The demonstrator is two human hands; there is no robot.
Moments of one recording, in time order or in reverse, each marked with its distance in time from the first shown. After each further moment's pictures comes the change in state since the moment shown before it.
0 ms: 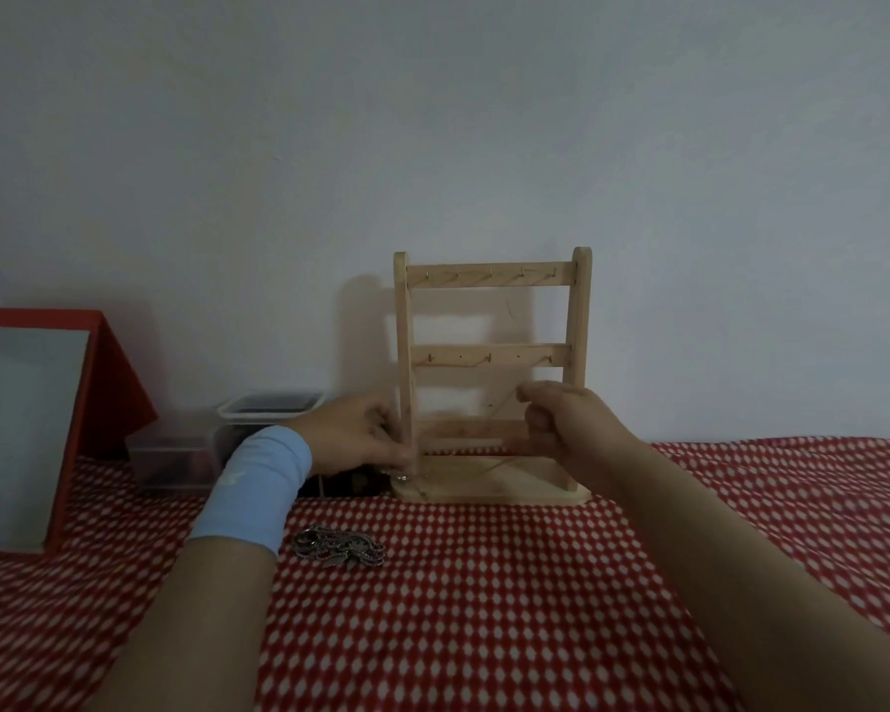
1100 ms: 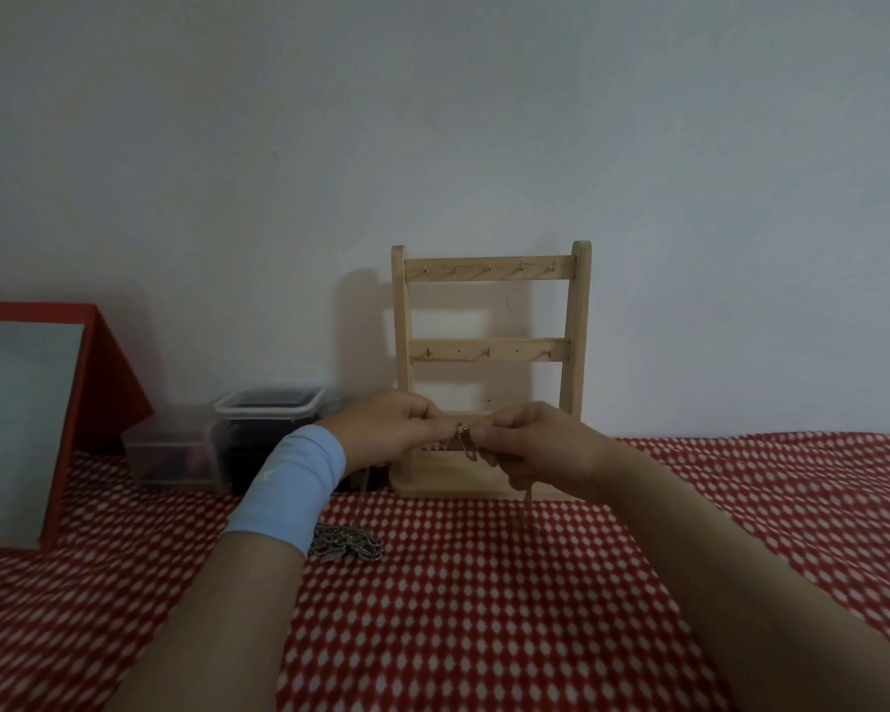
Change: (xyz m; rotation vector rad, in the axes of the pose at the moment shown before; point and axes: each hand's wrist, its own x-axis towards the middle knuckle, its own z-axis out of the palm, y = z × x) left_hand 0.008 0.028 0.025 -0.045 0.010 0.054; right_hand -0.012 0.001 0.012 -0.461 -0.389 -0.014
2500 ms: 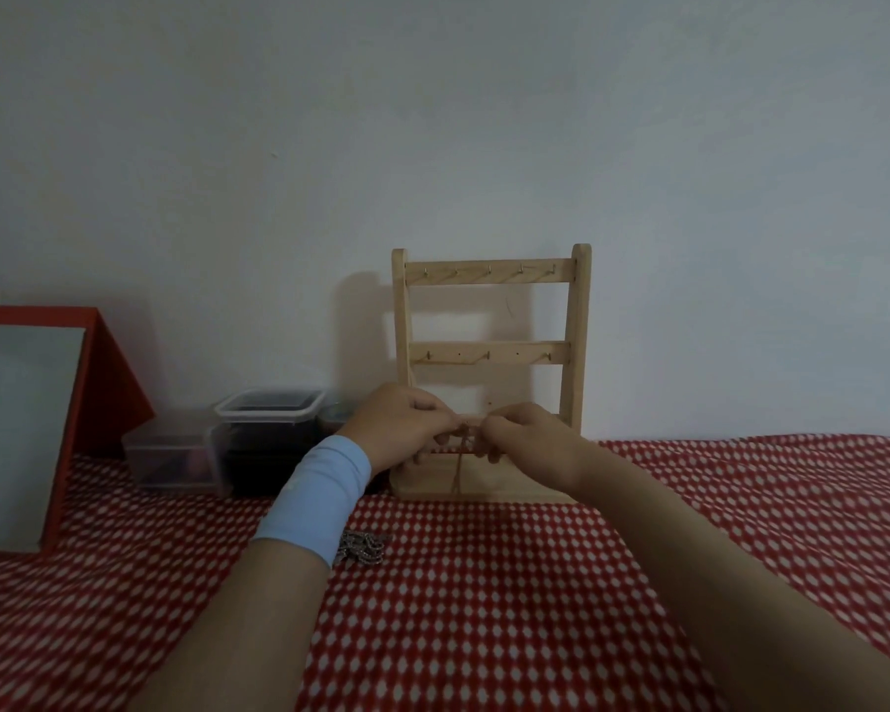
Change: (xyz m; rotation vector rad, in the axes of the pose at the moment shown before) left_hand 0.005 0.004 0.014 -0.193 0.201 0.001; right_hand 0.007 -0.003 0.010 -0.276 0.227 -0.003
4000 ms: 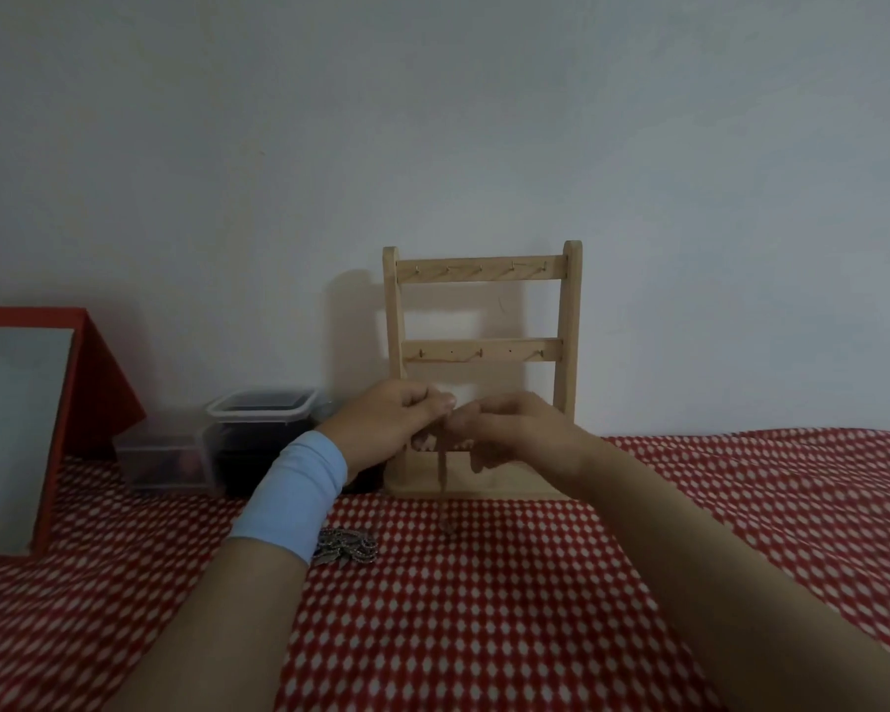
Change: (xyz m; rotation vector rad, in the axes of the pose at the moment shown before) left_hand -0.002 -0.002 -0.008 0.025 -0.103 0.118; right_hand -0.008 -0.007 -0.005 0.262 -0.096 -0.053
